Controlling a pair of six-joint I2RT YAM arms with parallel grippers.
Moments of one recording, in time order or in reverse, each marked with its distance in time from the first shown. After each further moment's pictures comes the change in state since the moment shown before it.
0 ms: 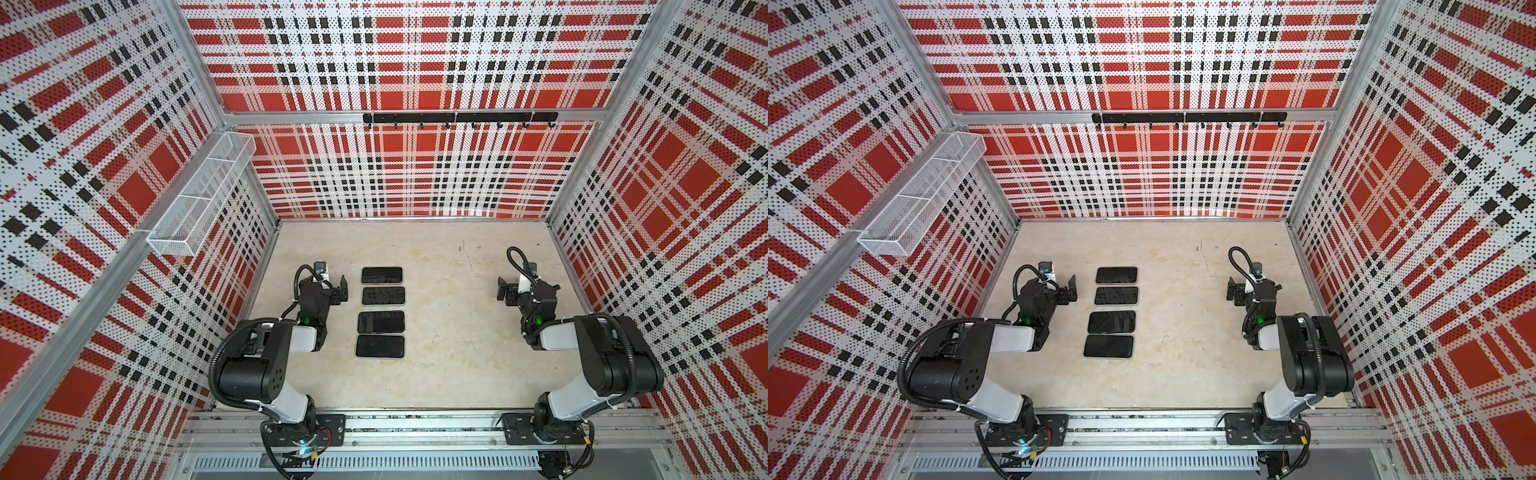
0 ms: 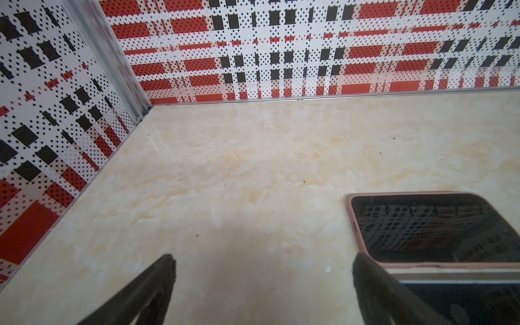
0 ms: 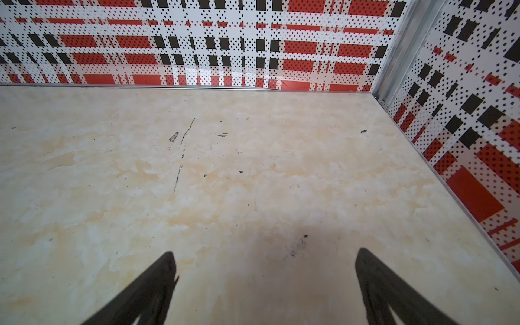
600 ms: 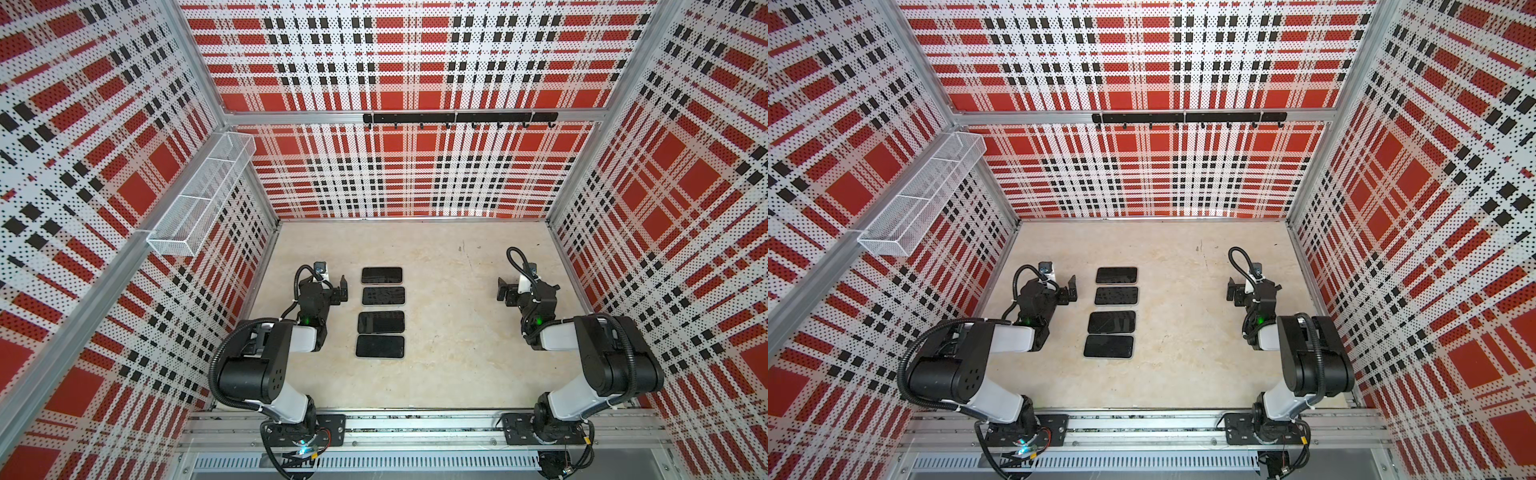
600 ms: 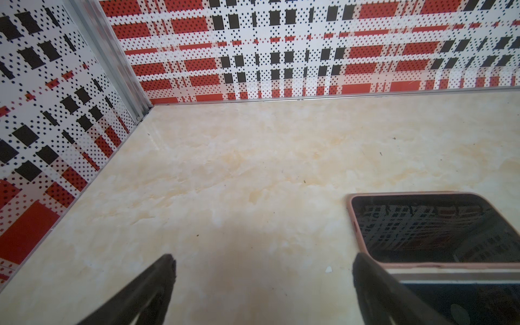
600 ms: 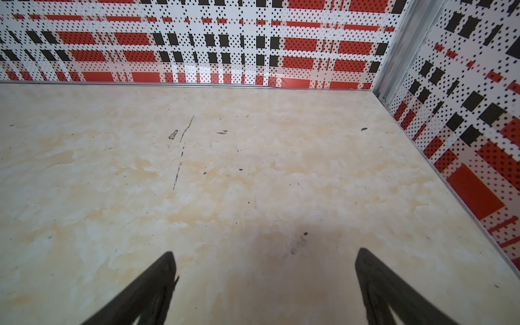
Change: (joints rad) left arm 0.000 0.000 0.000 0.000 -0.001 0.000; right arm 0.000 0.000 0.000 -0.007 0.001 0.000
